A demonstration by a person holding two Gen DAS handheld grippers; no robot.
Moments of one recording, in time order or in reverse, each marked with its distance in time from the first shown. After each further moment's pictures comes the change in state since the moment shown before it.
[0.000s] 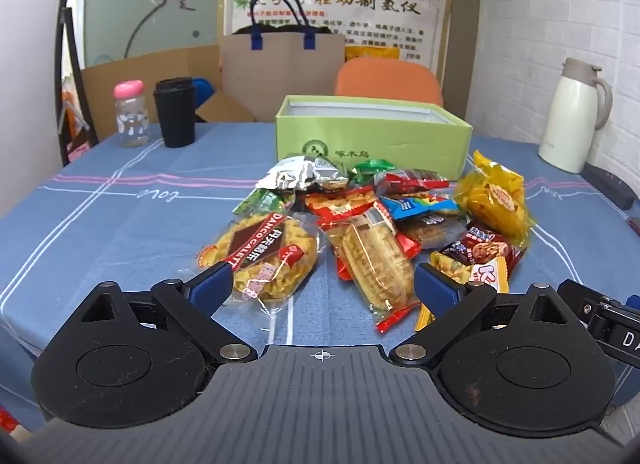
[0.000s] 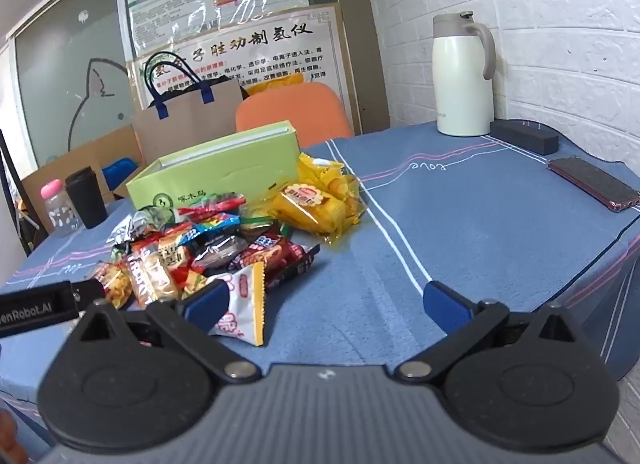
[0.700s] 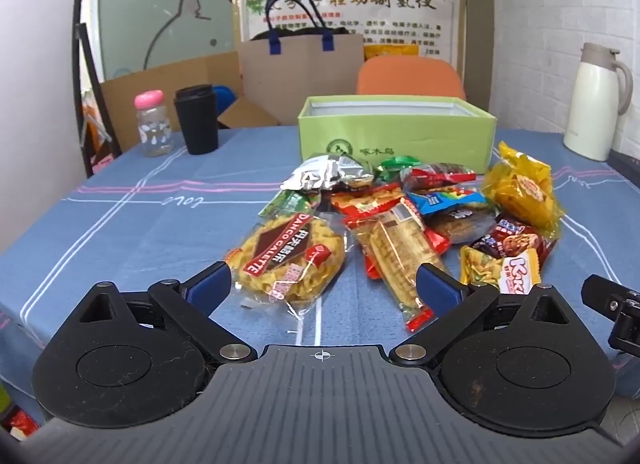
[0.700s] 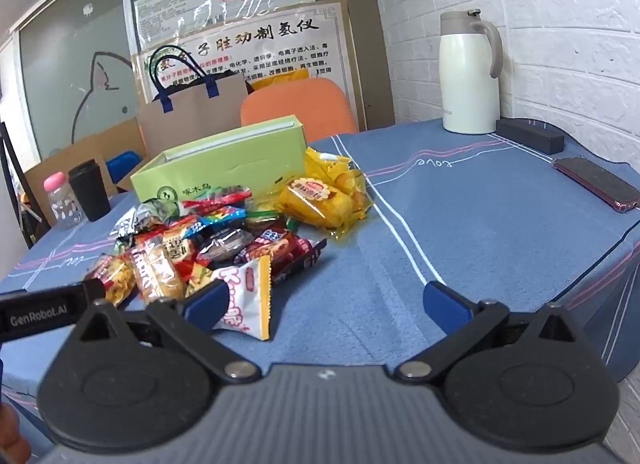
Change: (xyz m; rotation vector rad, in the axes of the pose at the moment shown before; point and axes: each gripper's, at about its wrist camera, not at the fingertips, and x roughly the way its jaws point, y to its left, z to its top) left arm 0.005 0.001 -0.003 0.039 -0.008 0.095; right arm 0.004 0.004 -0.003 -0.012 0.011 0.014
